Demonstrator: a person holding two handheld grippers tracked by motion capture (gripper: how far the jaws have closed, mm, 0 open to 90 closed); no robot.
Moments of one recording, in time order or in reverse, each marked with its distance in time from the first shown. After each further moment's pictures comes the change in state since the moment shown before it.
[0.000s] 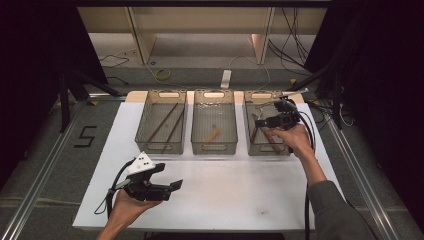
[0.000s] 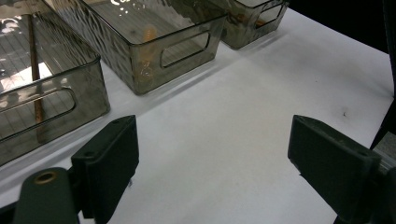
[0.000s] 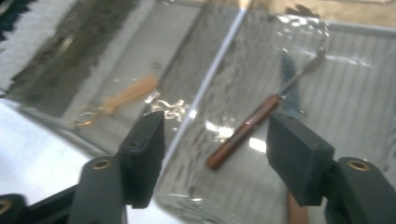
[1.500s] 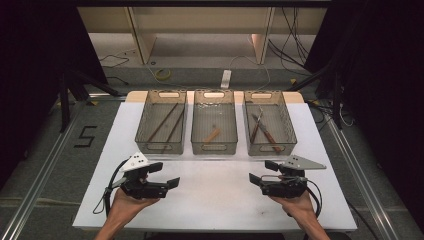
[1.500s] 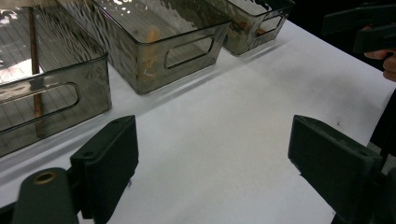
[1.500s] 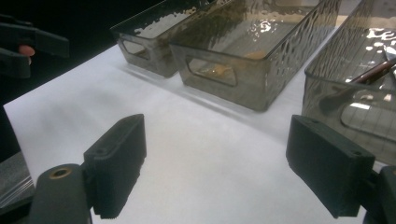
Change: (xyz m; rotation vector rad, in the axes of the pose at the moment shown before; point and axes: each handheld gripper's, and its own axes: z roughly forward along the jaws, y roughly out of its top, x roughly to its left) left arm 0.010 -0.003 -0.002 -0.026 -0.018 -0.051; right arm 0.067 -0.164 -0.042 -0.332 0.187 -0.175
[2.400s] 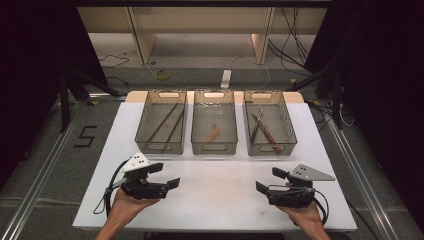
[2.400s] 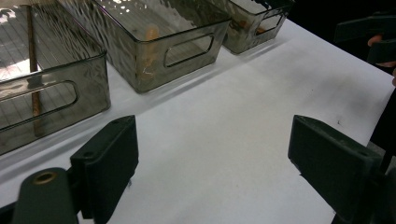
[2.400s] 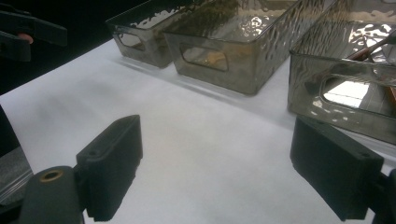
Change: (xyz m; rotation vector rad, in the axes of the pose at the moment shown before) left arm 0.001 -0.002 0.001 0.005 -0.003 0.002; right arm 0.000 -0.018 -0.017 -0.011 -0.029 -0.003
